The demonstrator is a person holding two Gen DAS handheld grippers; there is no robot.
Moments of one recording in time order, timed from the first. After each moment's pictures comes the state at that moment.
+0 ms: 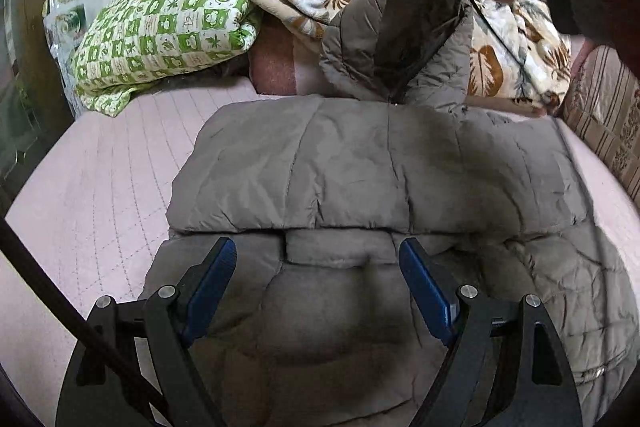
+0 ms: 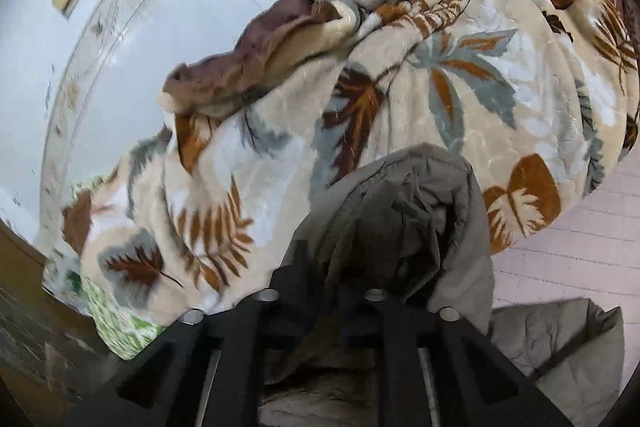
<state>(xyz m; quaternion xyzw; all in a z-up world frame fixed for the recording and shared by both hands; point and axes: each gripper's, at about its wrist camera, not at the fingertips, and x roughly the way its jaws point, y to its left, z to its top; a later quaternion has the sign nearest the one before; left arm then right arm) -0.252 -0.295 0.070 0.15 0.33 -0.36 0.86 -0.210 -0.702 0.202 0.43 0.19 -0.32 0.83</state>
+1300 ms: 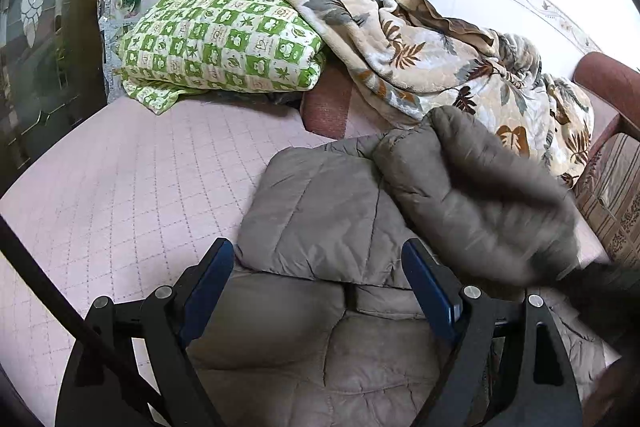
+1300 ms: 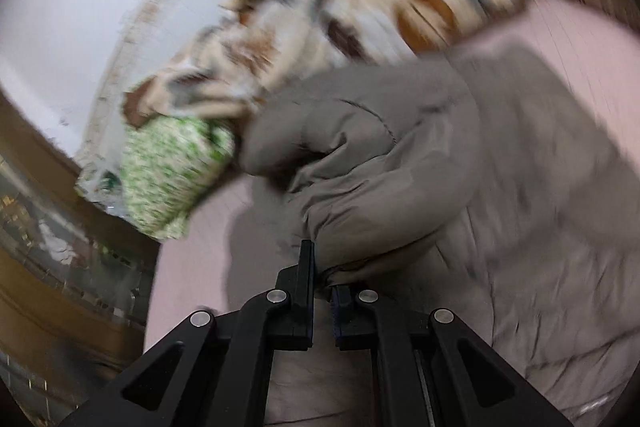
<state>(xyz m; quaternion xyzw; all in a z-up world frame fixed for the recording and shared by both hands) -0.213 -0.249 0.106 0.05 0.32 -0.32 0.89 -0.375 -0.429 0.089 0.44 0.21 -0.27 0.83</state>
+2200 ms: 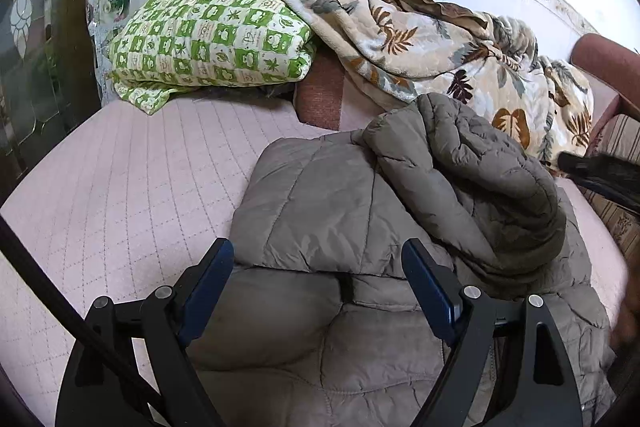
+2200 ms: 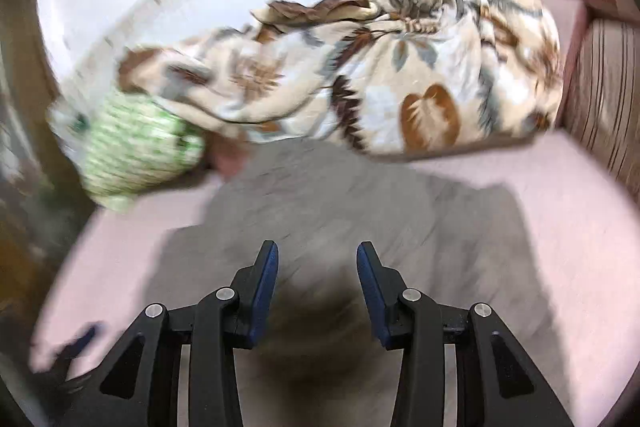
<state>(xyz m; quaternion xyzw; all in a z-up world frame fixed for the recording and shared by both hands) -0.214 -0.260 0.099 0.07 0.33 -0.33 0.88 -0.362 -0.482 0.135 0.20 0.25 -0.34 0.88</state>
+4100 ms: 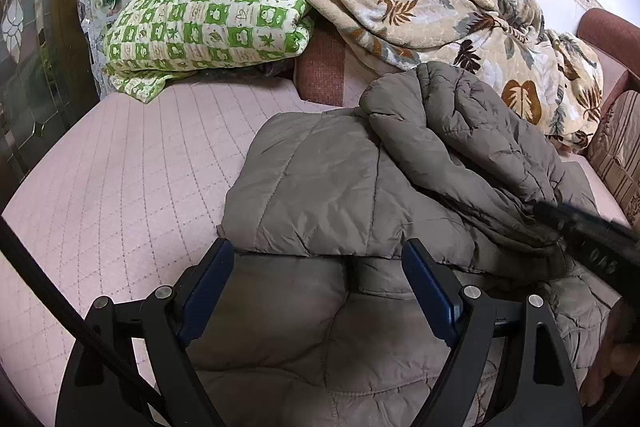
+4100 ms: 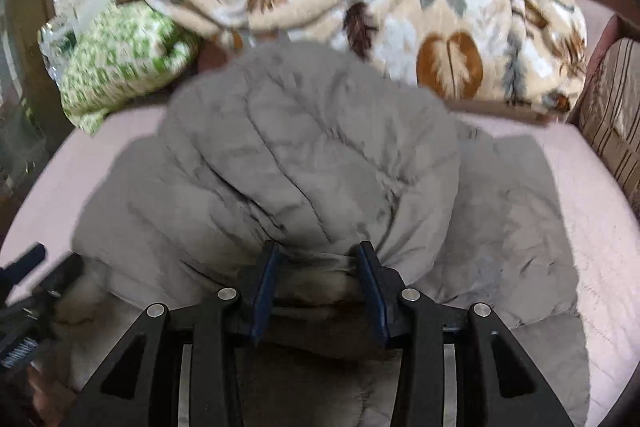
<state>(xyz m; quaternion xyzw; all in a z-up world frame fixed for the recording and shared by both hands) -0.209 -0.274 0.080 0.11 0.34 -0.32 0.88 -0.344 -0.457 0.072 0.16 0.32 -0.31 0.88</state>
